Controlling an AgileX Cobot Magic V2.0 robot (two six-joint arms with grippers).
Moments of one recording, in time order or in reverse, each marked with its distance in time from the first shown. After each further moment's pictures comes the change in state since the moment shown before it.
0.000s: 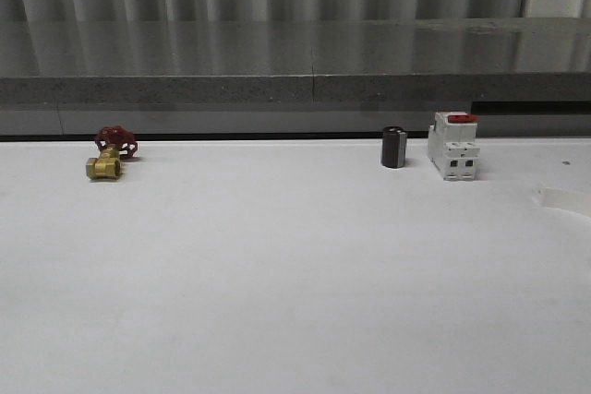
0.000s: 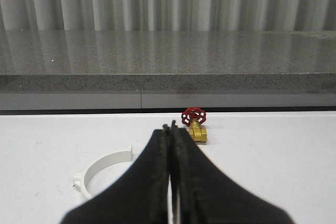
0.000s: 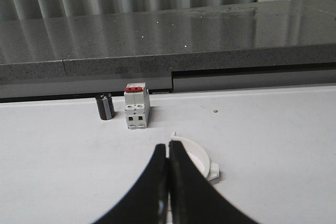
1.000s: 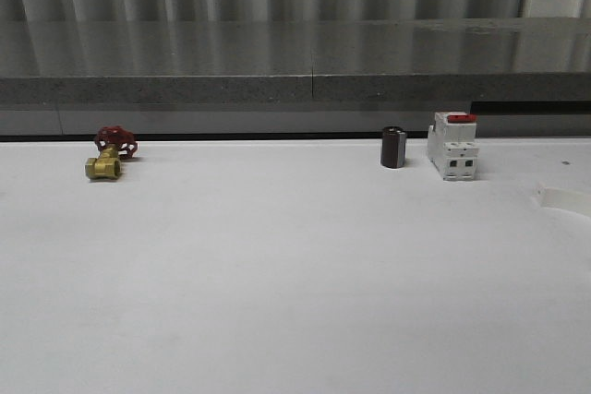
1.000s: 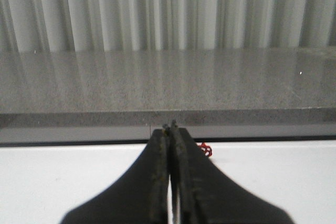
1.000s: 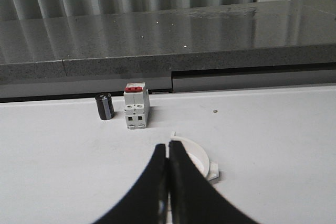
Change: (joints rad) left arm 0.000 0.221 -0.408 0.029 0.233 0.000; right arm 0.000 0.000 0.000 0.000 0.000 0.000
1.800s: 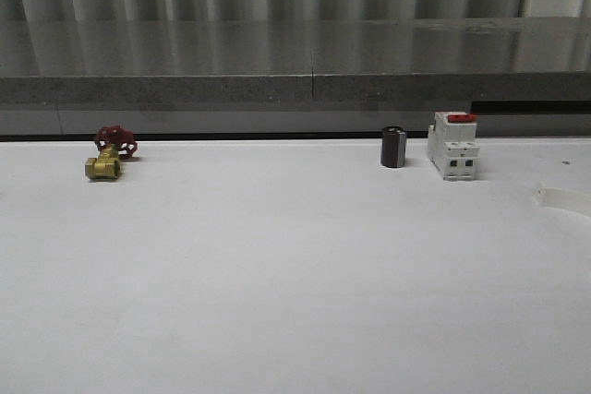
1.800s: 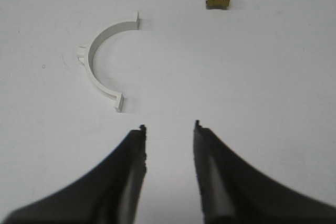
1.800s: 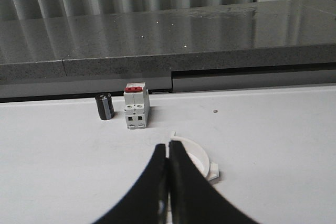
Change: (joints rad) left arm 0.000 0.649 -0.336 -0.075 0.460 0.000; right arm 0.000 0.000 0.000 0.000 0.000 0.000
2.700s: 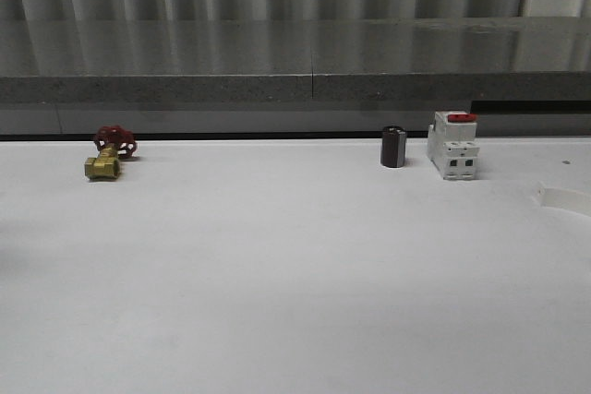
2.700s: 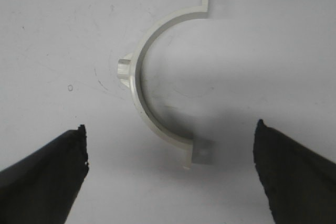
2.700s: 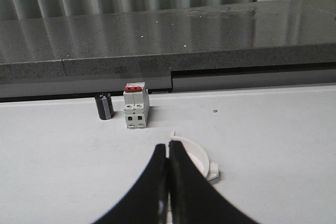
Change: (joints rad) left arm 0.226 0.760 -0.414 -0.036 0.027 0.264; right arm 0.000 0.000 0.000 0.000 0.000 0.000
